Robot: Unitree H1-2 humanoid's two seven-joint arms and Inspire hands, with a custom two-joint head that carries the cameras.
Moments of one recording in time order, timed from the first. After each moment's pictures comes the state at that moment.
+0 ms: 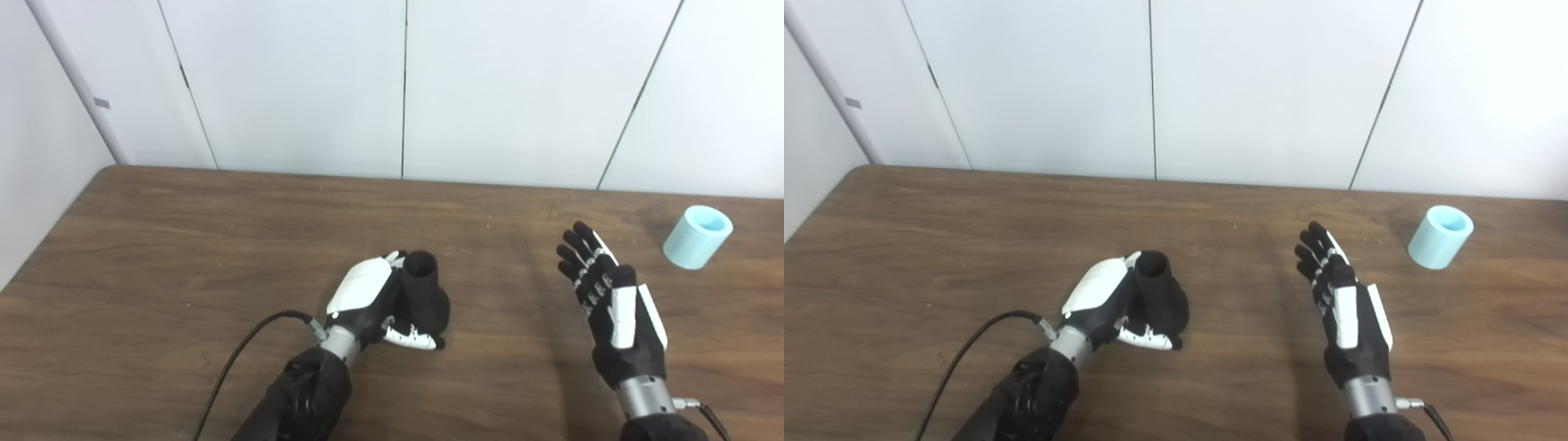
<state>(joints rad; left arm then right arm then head) -0.23 0.18 -0.47 -0.12 0.72 0.34 -0.16 -0.01 -0.03 -0.03 -0.30 0.10 0.17 0.04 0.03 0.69</state>
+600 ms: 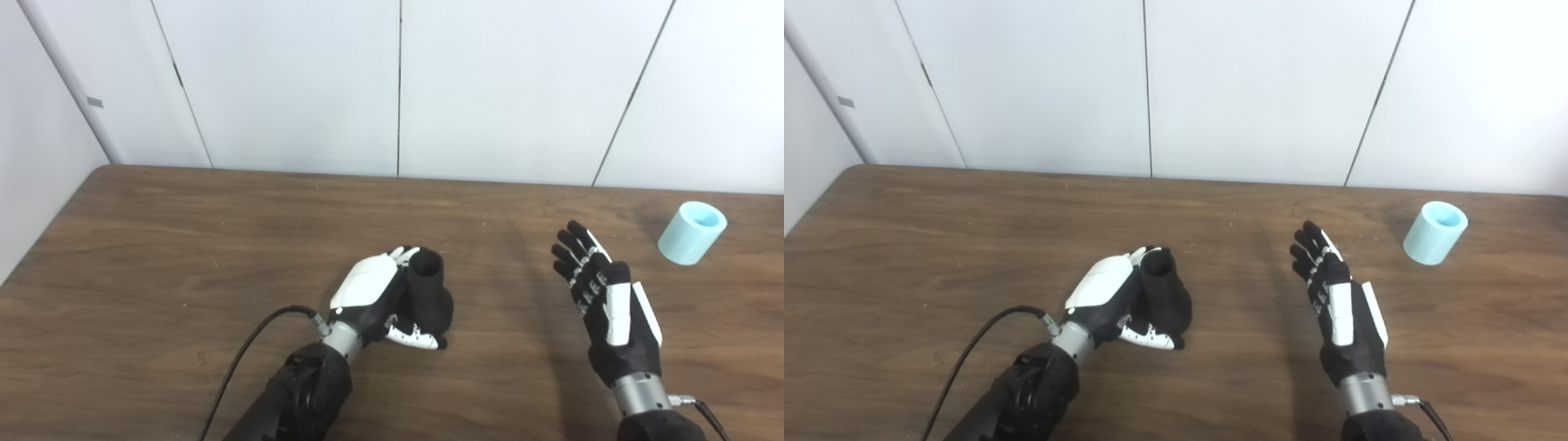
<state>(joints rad) -0.27 0.20 -0.52 -0.11 0.74 0.35 -0.17 0.00 -0.03 -0.03 -0.31 0.11 0.19 0.04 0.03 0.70</state>
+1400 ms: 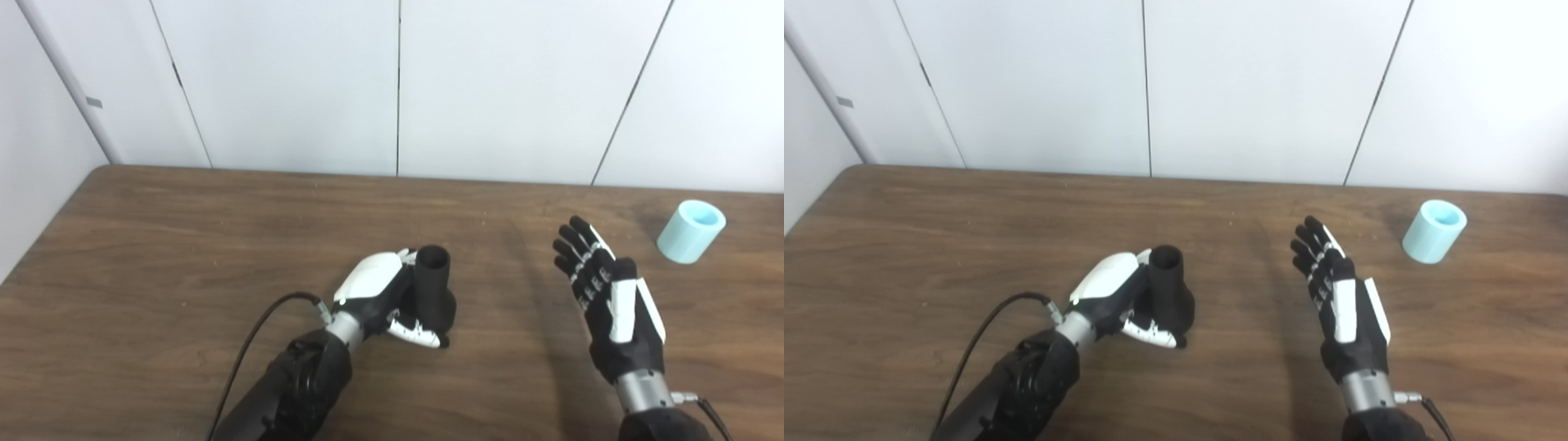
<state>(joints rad) -0.31 0.22 -0.53 -0.10 0.69 0.39 -0.25 0.00 -0.03 -0.03 -0.34 0.12 0.21 0.04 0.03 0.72</state>
